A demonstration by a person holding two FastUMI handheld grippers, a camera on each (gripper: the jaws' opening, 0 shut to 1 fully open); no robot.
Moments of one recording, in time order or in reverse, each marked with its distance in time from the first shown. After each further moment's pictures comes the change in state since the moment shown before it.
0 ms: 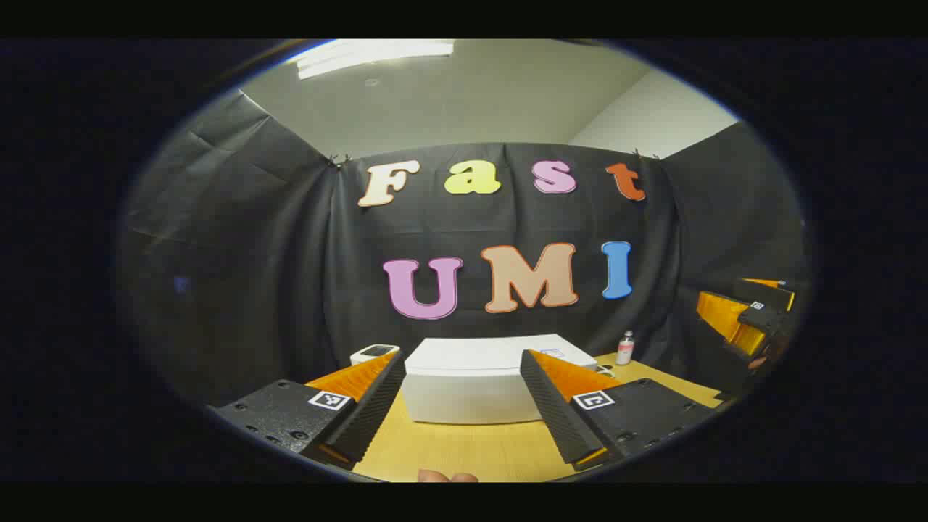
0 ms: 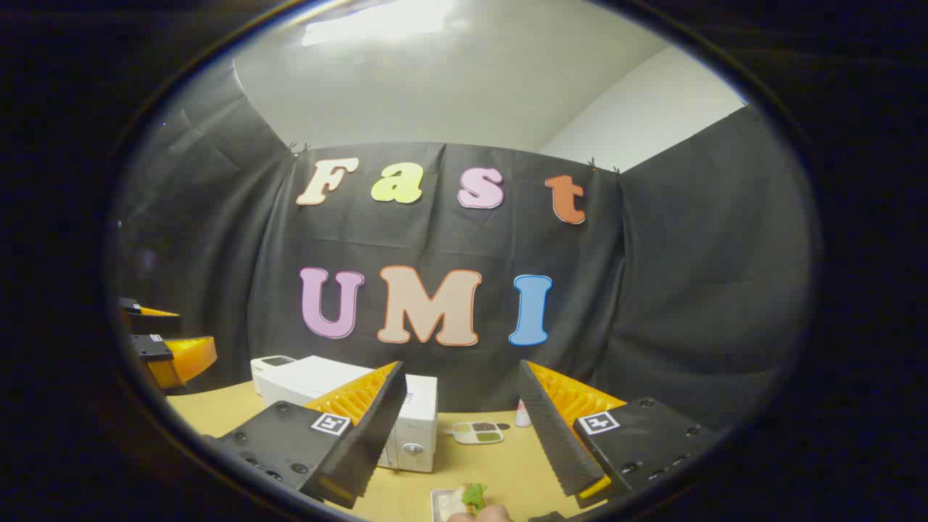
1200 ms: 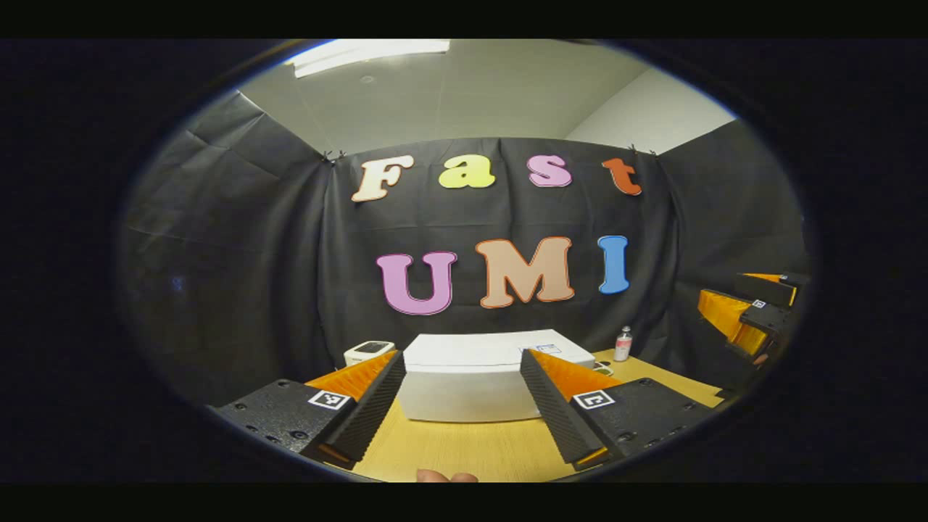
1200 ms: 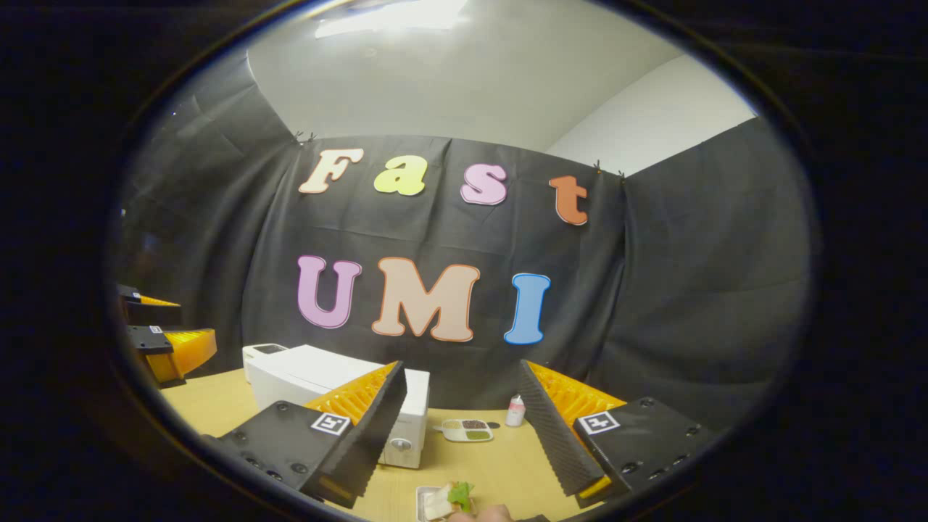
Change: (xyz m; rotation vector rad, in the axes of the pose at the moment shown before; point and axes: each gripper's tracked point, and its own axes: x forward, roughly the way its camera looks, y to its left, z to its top) left arm 0.007 -0.012 -0.011 0.001 0.008 -0.013; right arm 0.007 -0.006 -0.008 -0.052 0.002 -0.009
